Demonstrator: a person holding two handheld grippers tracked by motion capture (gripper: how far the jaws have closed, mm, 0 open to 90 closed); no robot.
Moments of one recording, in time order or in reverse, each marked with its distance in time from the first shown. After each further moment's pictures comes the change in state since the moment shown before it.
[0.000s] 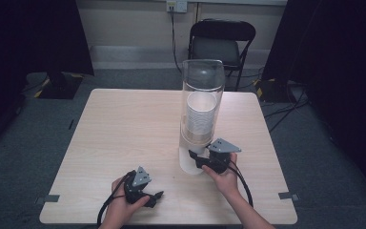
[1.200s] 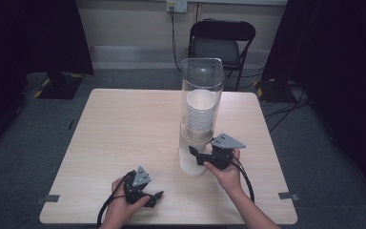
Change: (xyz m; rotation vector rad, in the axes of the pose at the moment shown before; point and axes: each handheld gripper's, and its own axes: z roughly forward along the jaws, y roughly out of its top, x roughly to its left) left arm -0.001 0.000 -0.001 0.012 0.013 0.001; right arm -0.003 0.020 -0.009 -0.057 0.006 0.003
